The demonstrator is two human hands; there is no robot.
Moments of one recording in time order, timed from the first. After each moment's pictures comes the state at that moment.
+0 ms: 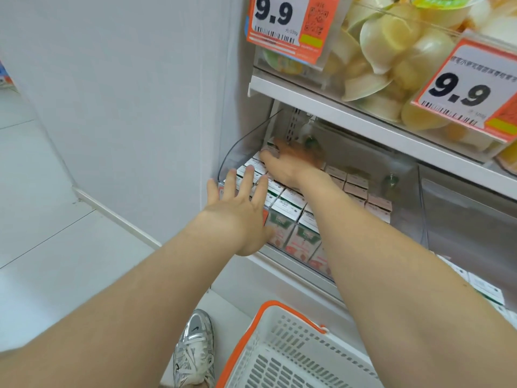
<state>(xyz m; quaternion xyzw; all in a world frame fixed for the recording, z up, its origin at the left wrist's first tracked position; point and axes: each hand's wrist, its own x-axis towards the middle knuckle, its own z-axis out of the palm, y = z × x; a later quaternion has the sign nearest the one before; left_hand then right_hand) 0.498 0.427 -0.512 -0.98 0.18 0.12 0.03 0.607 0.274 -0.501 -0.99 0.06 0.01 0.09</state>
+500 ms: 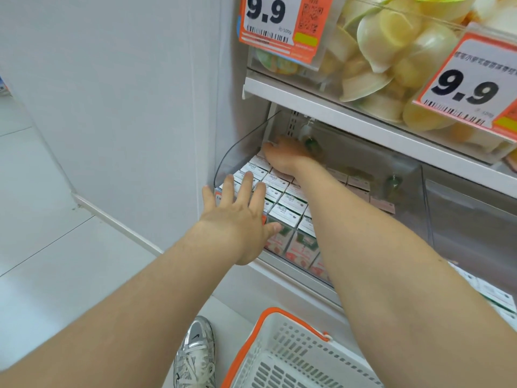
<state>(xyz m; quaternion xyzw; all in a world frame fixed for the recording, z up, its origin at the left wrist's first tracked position) 0.498 0.421 -0.516 -0.98 0.17 0.11 0.03 0.634 0.275 -0.492 -0.98 0.07 0.03 0.19</state>
